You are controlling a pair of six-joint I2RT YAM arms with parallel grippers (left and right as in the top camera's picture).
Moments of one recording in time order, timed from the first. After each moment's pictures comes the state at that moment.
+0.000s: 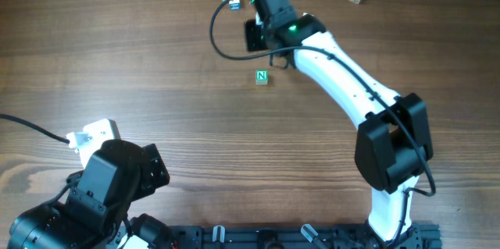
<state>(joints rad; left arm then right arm) -0.52 0.77 1.27 -1.58 -0.39 -0.78 0.54 2.05 1.72 -0.60 0.06 0.33</state>
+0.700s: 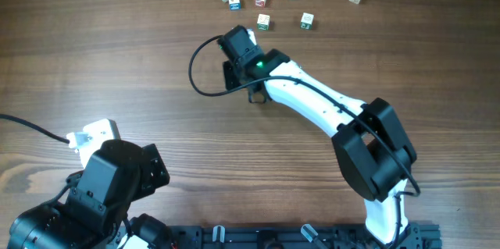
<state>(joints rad) -0.52 0.77 1.27 -1.58 -0.39 -0.78 0.71 2.08 1.56 -0.55 0.10 0.50</state>
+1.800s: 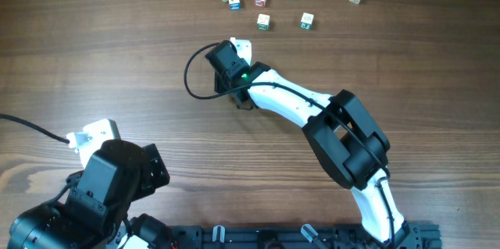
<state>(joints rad) -0.52 0.77 1.27 -1.58 -0.39 -0.78 0.75 2.22 1.56 -0.40 0.22 0.69</state>
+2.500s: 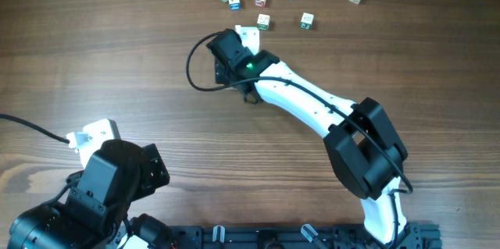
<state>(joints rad) -0.52 0.77 1.27 -1.58 -0.39 -0.78 0.74 2.11 1.62 -0.62 0.34 0.65</state>
